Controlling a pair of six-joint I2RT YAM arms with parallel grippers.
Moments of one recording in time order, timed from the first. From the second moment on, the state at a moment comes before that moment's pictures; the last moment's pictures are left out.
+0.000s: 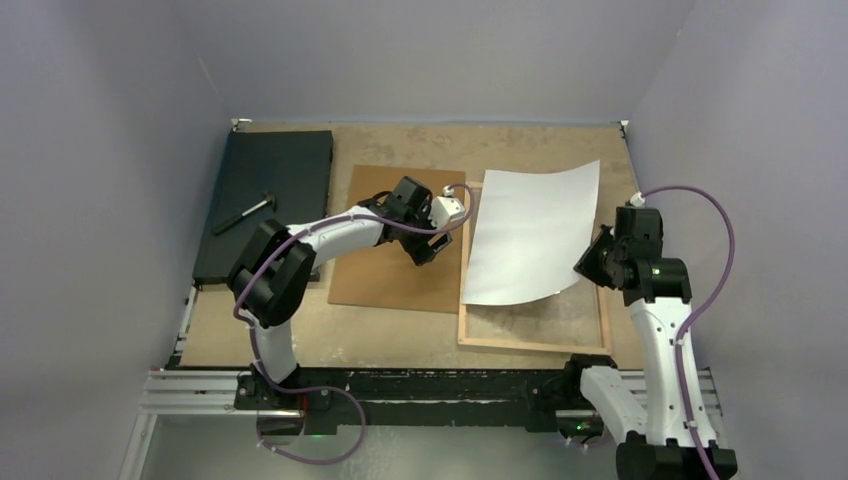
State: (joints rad) left arm -0.67 1.86 1.24 -0.34 0.18 0.32; right arm -0.05 0.84 0.97 -1.05 0.00 0.57
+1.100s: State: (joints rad) left arm -0.74 1.87 1.27 -0.31 0.24 0.31; right arm 0.14 1.06 1.14 -1.24 0.03 0.47
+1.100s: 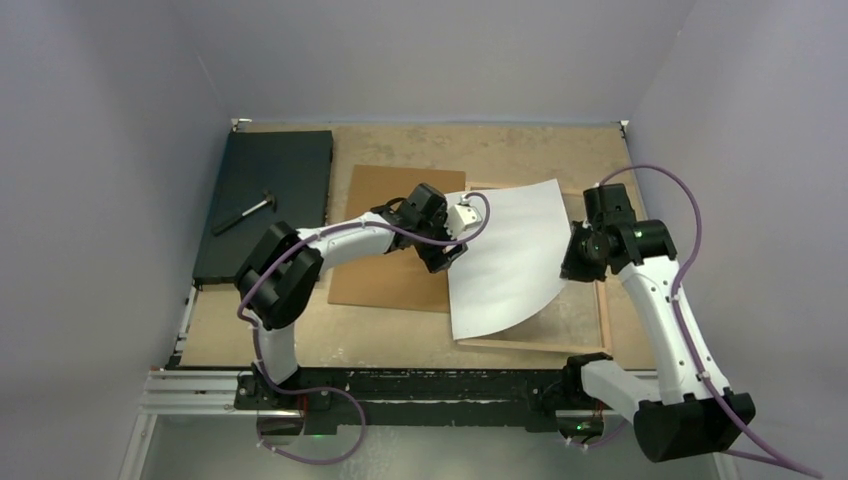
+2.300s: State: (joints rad) left arm -0.54 1.89 1.37 -0.36 0.18 0.30; right arm 0.14 0.97 1.02 -0.88 0.09 0.72
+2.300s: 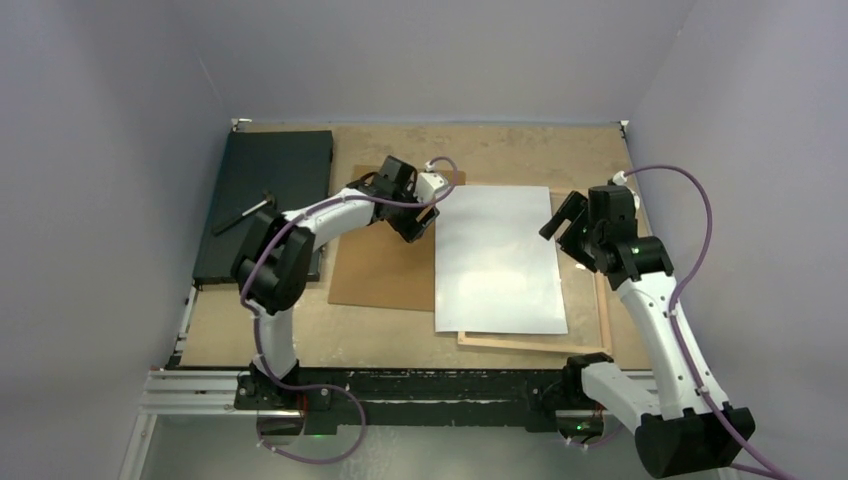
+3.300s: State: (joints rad) left arm -0.70 2.03 1.39 -0.25 0.07 0.26; right arm 0.14 0.98 1.05 -0.83 0.11 0.72
